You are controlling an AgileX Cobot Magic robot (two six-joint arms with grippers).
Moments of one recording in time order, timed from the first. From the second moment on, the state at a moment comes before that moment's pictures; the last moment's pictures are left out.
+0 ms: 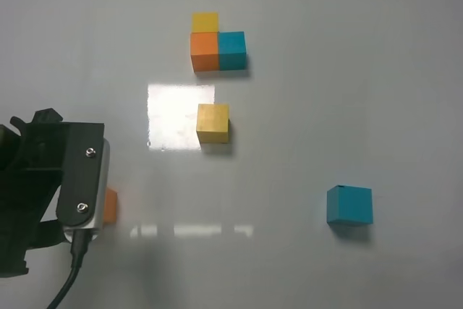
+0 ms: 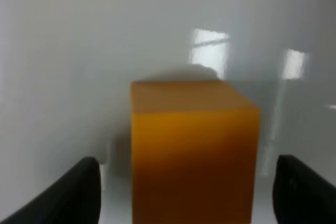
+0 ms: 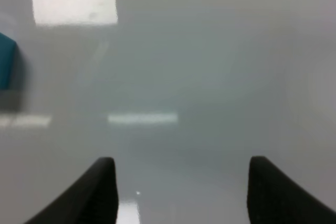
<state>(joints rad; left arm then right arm) -0.67 1.20 -1.03 0.24 0.96 0.72 0.10 -0.01 -0.51 -0.09 0.98 0.08</state>
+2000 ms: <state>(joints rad) -1.06 1.63 -1.42 0.57 1.03 0.33 0.10 -0.01 -0.51 -0.09 0.98 0.08</state>
